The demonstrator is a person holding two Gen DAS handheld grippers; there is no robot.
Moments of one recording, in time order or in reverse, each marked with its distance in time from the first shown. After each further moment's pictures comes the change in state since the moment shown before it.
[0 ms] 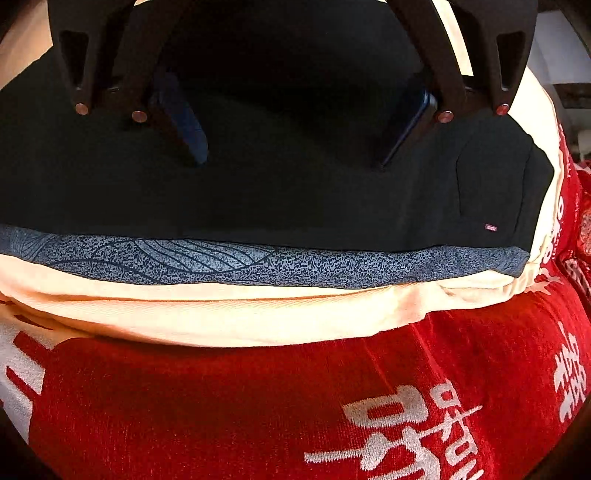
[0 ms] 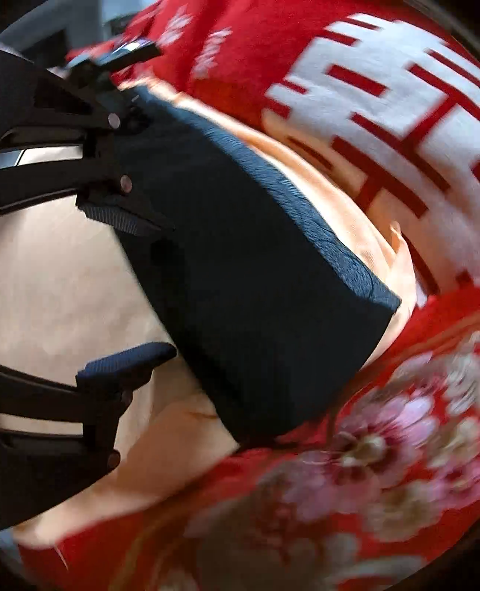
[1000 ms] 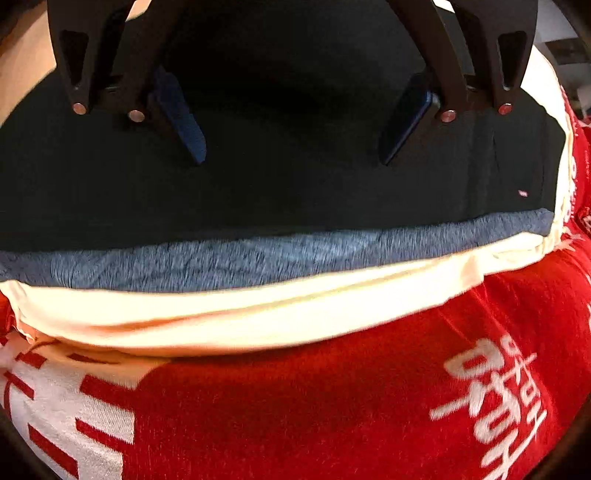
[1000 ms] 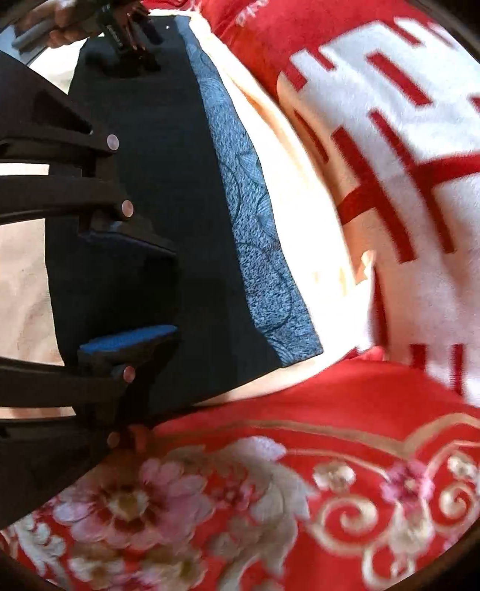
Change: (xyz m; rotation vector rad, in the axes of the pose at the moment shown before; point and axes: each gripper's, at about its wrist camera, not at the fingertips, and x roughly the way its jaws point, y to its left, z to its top) left arm -0.014 -0.082 -0.008 0.147 -0.020 -0.085; right arm 0.012 0.055 0.032 -0.379 -0.091 -0.263
